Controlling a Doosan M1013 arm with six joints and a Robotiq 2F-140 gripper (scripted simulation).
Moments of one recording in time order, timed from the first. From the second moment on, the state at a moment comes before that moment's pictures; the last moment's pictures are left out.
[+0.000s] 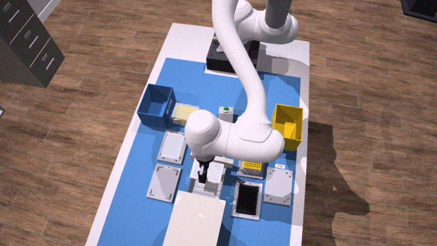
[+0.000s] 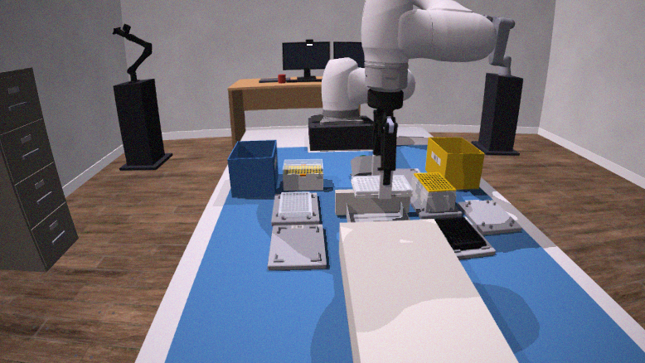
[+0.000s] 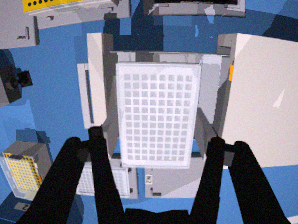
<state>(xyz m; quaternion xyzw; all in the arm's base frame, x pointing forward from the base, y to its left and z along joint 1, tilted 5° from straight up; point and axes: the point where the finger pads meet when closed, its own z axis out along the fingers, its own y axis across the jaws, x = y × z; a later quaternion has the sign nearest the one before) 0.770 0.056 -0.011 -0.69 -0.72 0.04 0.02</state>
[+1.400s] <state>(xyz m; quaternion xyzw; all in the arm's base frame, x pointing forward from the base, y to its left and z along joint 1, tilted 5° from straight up) 0.766 0.054 -0.059 -0.69 -0.72 0.04 0.02</state>
